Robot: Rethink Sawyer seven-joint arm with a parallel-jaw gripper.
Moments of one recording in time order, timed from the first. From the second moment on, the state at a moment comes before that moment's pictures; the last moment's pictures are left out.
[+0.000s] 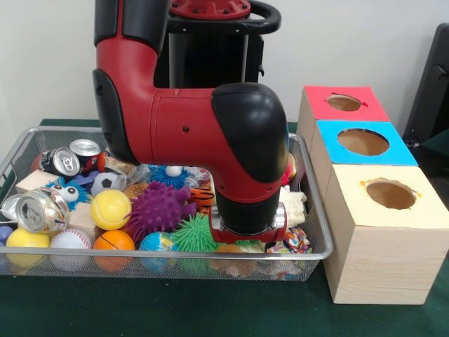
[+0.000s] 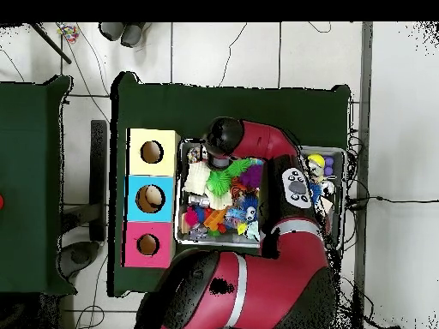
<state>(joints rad) -0.28 -0.17 0.13 1.05 -0.11 0.93 1.62</state>
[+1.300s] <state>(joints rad) -0.25 -0.41 0.13 1.15 -0.12 0.91 1.62</state>
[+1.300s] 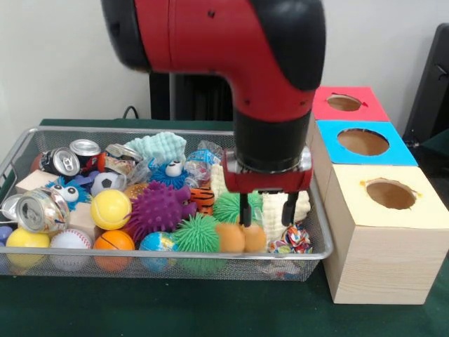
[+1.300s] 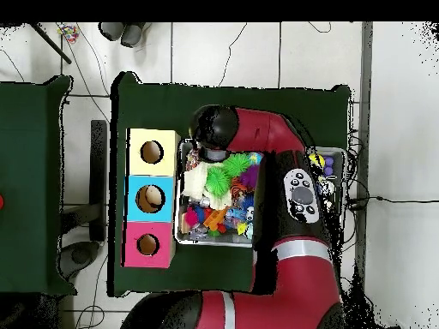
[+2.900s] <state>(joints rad) -0.28 -0.38 0.13 1.16 -0.13 0.63 1.62</state>
